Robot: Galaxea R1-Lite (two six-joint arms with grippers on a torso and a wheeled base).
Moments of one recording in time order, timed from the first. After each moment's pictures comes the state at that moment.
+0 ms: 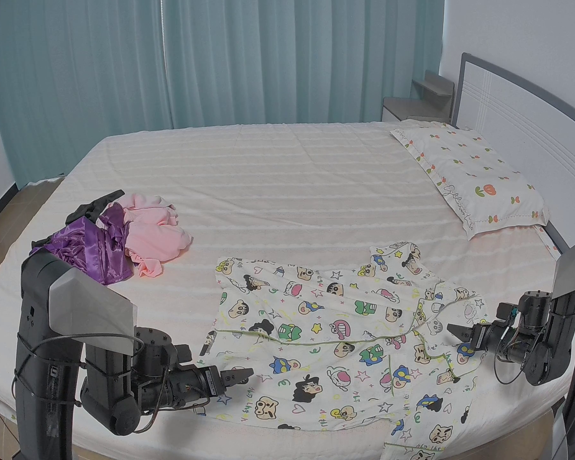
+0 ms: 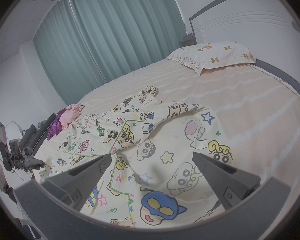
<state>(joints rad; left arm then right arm) -0.37 2.44 -0.28 -1.55 -0.34 -0.62 -0.12 2.35 -0.25 -1.55 0.33 0.16</state>
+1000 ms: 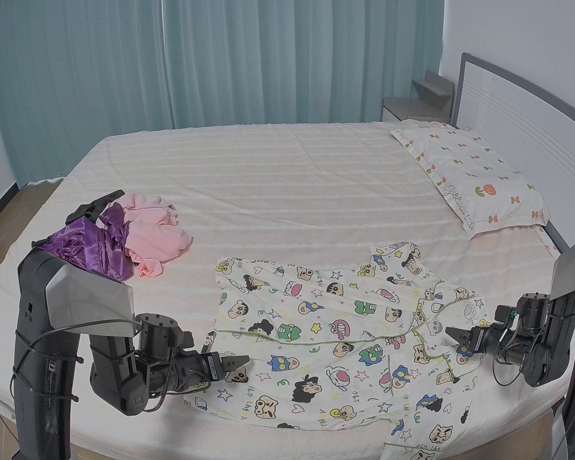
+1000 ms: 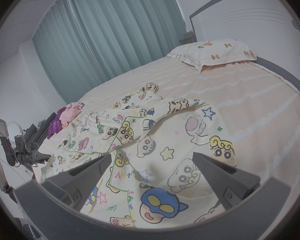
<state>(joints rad) -0.31 2.45 -0.48 -1.33 -0.28 -0.51 -0.11 2.36 -0.25 -1.55 0.33 0.16</state>
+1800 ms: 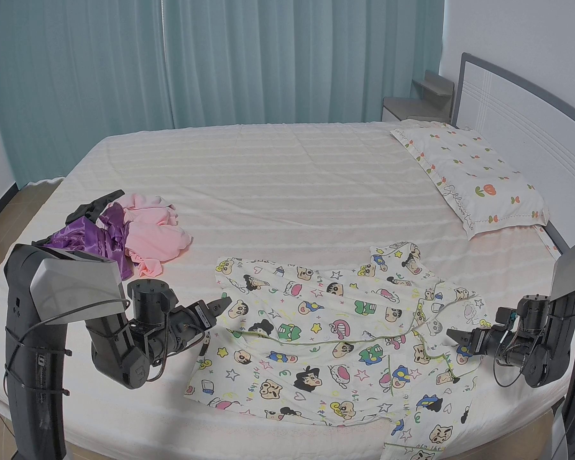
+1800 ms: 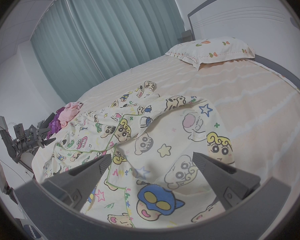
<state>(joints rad) -0.26 2.40 -0.65 -1.33 -0.10 -0.65 -0.12 2.37 -0.24 -1.55 0.33 0.16</state>
